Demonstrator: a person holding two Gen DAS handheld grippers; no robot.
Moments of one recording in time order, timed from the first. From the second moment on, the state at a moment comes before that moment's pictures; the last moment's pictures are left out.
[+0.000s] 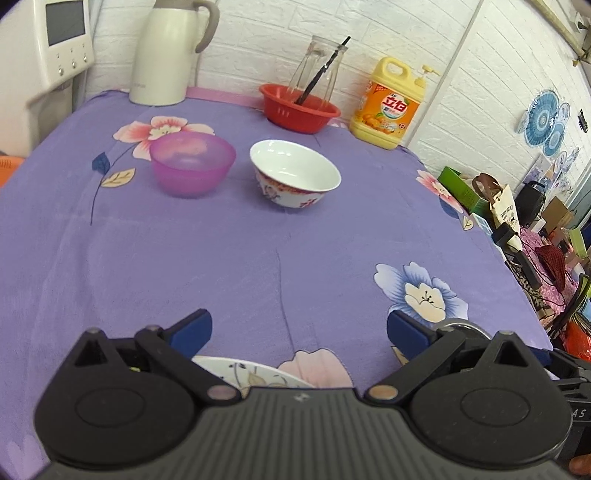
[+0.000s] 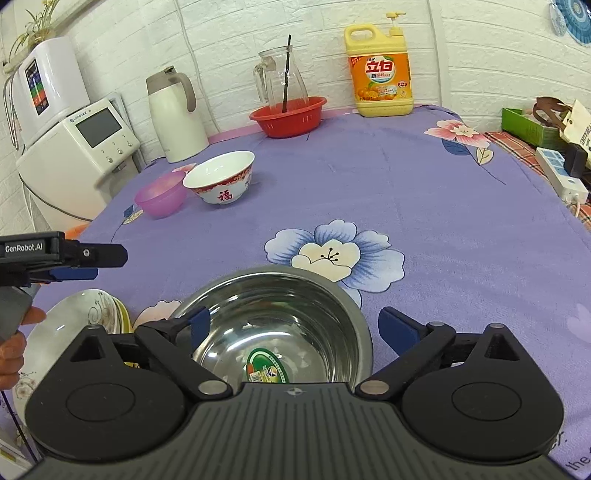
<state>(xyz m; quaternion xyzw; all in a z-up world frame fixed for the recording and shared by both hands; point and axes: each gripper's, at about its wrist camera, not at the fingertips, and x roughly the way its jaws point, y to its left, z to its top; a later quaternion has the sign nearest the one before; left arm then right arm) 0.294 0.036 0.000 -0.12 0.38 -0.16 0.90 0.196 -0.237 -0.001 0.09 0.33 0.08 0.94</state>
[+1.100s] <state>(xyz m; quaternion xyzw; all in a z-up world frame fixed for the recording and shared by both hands) 0.457 0.044 -0.010 -0.33 0.43 -0.08 0.84 0.406 -0.213 0.035 -0.01 0.35 0.14 0.93</state>
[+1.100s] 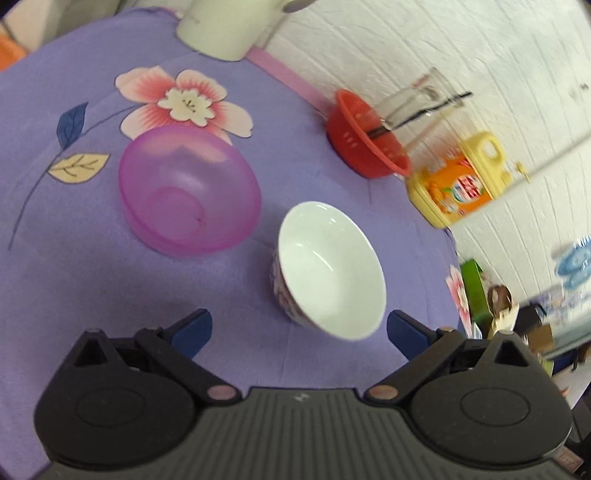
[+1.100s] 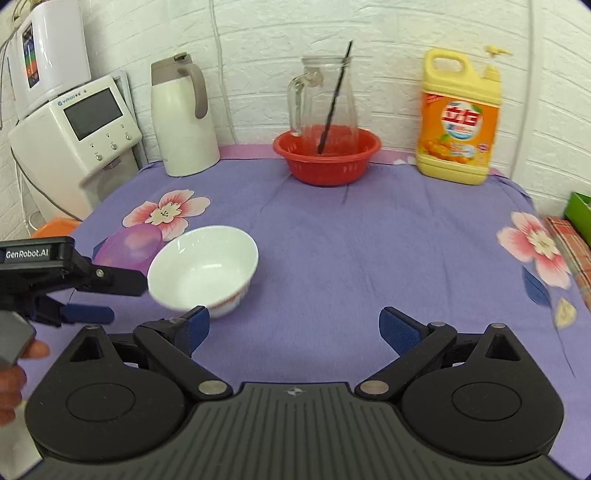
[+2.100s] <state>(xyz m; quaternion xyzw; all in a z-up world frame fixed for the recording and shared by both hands) 0.502 0.018 -0.031 -0.29 0.41 -0.10 0.85 0.488 -0.158 -0.025 -0.04 0.40 0.20 0.89</state>
